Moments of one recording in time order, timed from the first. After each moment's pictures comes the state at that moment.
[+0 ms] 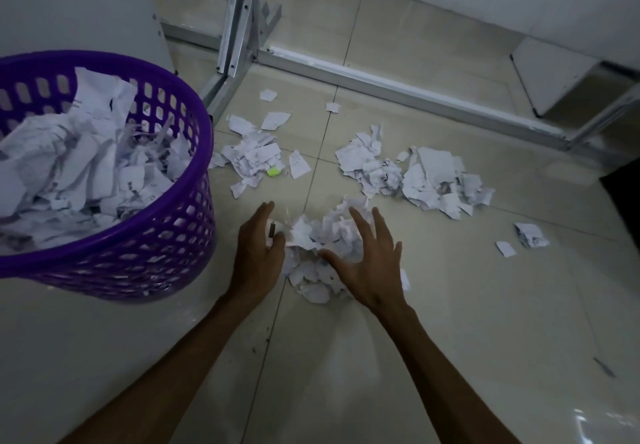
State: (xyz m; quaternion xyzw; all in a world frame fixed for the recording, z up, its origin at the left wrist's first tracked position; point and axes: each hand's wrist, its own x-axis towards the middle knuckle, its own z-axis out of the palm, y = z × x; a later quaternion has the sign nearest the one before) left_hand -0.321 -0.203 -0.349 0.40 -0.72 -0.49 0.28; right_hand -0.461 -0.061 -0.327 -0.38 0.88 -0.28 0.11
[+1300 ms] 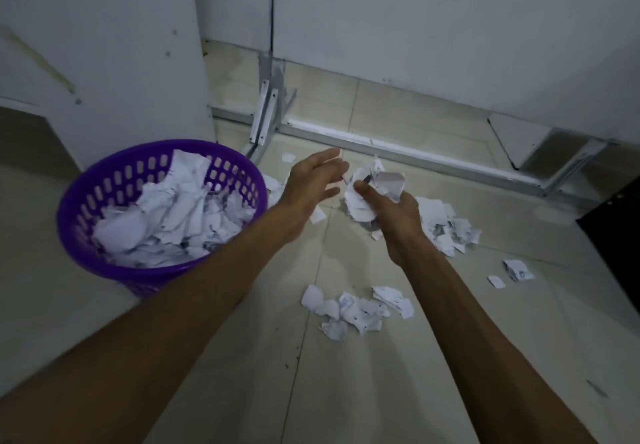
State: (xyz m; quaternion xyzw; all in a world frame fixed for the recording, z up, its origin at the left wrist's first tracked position) left_hand -0.344 -0.232 -0.121 0.26 -0.56 -0.74 0.27; right_hand -0.439 -0.119 -0.136 -0.13 0.69 -0.67 0.26
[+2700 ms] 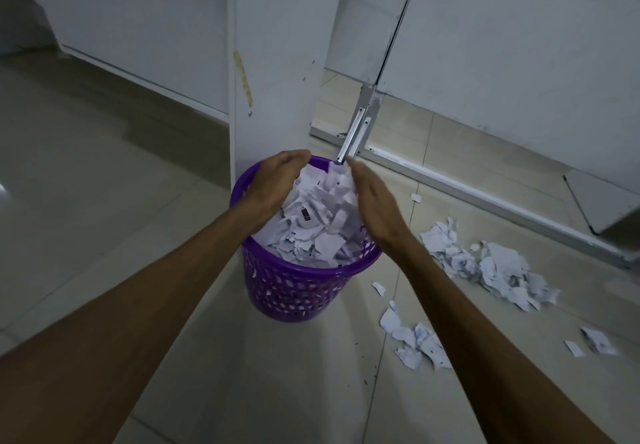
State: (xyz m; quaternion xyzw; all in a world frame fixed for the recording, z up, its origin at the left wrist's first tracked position) left_hand -0.148 -0.374 -0.127 0.39 -0.60 -0.60 0.35; right_hand -0.294 -0.263 -0.125 -0.52 0.73 -0.41 0.15
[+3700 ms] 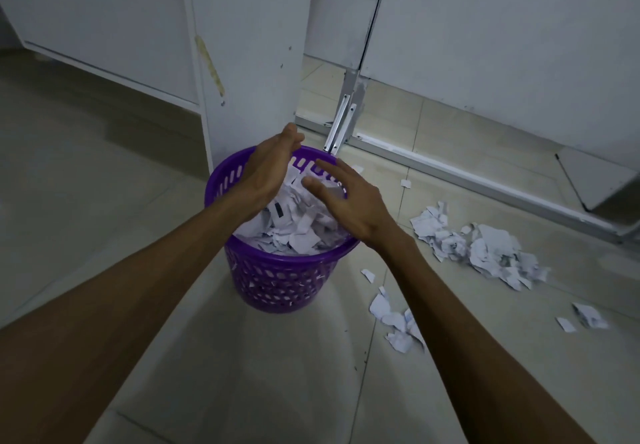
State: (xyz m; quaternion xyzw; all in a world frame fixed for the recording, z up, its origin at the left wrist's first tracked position) left_hand -0.172 -0.354 -0.111 0.38 -0.66 -0.56 0.34; right_hand -0.301 -0.252 -0.134 -0.56 0.76 -0.31 0.14
